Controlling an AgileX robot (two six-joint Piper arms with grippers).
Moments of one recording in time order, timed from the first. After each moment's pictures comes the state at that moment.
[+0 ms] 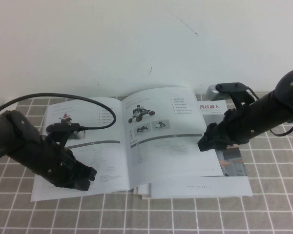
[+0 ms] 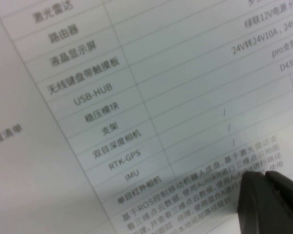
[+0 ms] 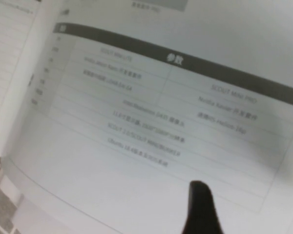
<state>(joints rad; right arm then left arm) 0.28 2.02 -1.33 0.76 0.68 -0.71 -0.14 1.87 -1.04 -0.61 0.67 0.59</state>
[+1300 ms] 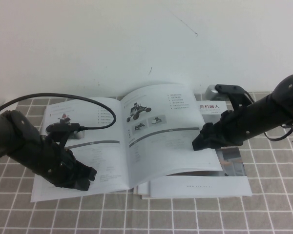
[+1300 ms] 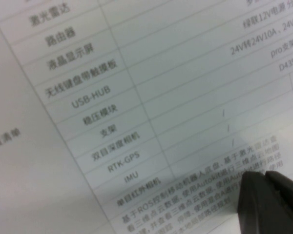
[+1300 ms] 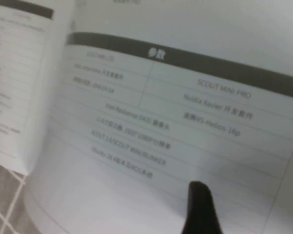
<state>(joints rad) 0.28 2.06 -1.33 0.87 0.68 -0.75 -0.14 1.87 -1.04 -0.61 0.67 0.59</state>
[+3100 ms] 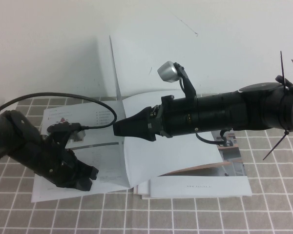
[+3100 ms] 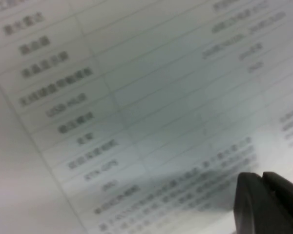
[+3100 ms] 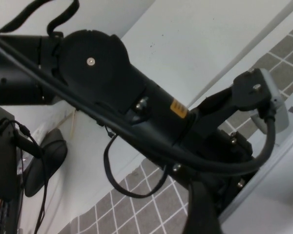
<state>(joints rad) 0.48 2.01 -1.33 1.67 0.97 -1.40 -0.14 1.87 -1.04 -0.64 0.68 0.59</state>
